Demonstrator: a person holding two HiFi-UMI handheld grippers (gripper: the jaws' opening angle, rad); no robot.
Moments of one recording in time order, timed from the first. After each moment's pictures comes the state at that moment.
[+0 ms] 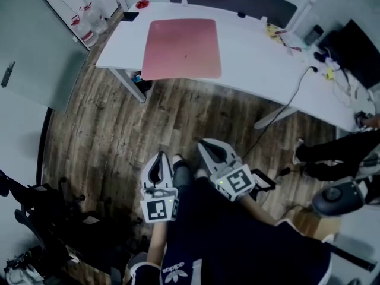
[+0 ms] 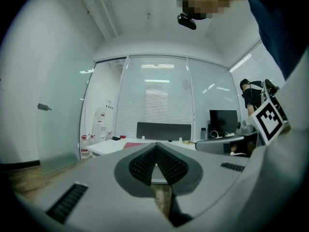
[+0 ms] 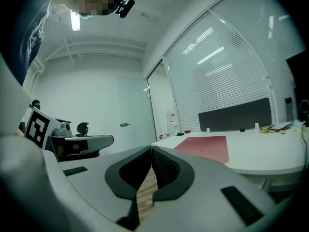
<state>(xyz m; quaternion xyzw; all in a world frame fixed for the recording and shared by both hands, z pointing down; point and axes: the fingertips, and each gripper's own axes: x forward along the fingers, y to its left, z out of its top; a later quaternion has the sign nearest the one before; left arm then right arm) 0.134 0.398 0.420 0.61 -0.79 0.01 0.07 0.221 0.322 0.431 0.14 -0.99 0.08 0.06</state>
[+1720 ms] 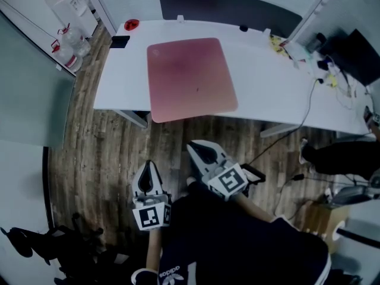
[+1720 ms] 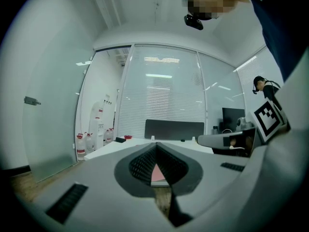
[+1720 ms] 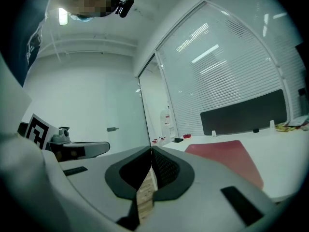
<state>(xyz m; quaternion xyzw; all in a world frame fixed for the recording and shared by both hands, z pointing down) -0.090 0.282 0.423 0.63 -0.77 0.02 0.08 0.007 0.201 0.421 0.18 -0.98 0.10 0.05</state>
